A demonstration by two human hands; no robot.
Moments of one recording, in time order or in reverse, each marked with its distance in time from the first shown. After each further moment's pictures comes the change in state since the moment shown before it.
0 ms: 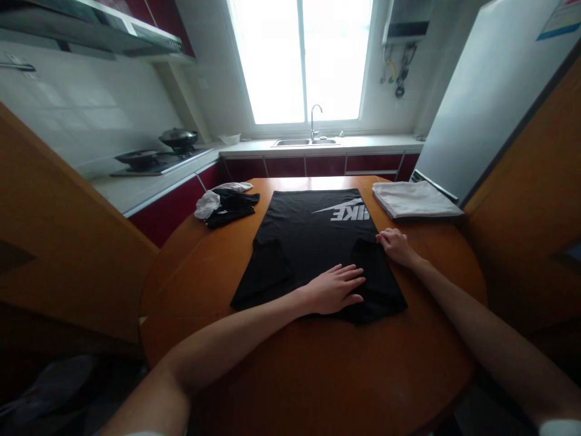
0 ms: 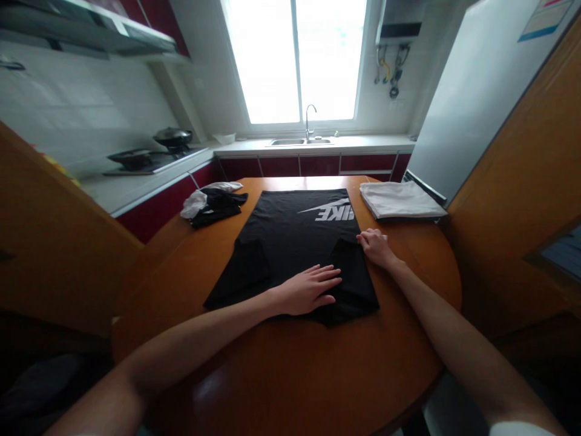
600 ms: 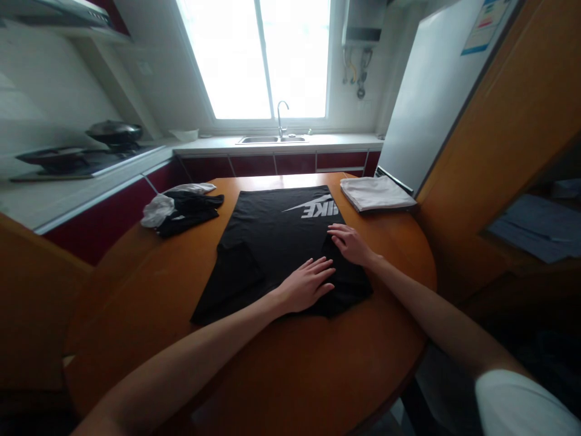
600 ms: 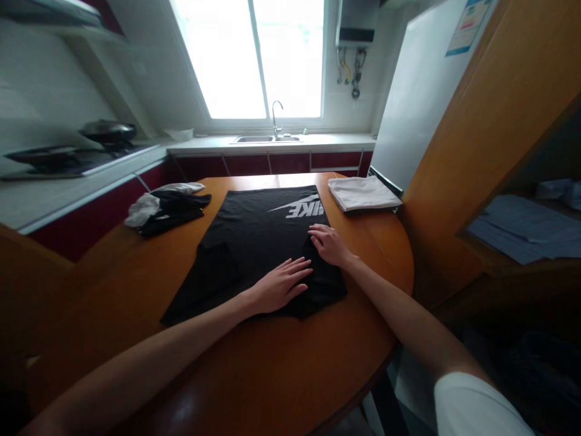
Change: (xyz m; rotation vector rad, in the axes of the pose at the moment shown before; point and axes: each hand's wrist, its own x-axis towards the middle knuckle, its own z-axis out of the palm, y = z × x) left_hand 0.006 -0.001 0.002 -0.078 0.046 -0.064; right_hand -0.017 -0.056 -0.001 0.173 0.067 -0.235
